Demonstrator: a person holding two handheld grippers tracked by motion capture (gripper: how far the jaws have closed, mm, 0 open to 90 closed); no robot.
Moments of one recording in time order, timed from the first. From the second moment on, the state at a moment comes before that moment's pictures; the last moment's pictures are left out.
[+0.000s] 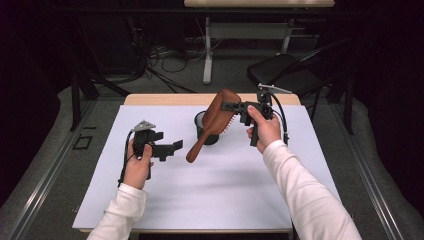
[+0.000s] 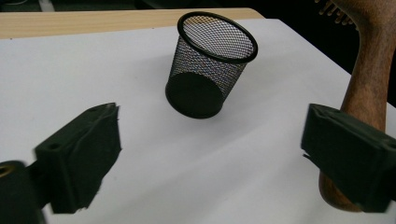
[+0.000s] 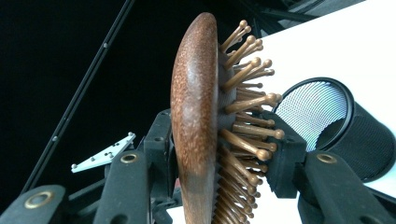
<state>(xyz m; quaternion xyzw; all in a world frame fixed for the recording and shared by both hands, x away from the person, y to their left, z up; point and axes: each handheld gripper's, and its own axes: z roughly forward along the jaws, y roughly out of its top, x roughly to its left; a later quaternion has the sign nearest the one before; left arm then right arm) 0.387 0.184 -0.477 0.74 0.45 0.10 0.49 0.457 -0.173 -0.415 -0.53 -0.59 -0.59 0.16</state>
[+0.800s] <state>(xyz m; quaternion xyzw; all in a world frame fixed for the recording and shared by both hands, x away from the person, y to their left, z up) 0.386 0.187 -0.476 0.74 0.45 0.11 0.49 0.463 -0.183 -0.404 -0.56 -0.54 -0.63 0.06</state>
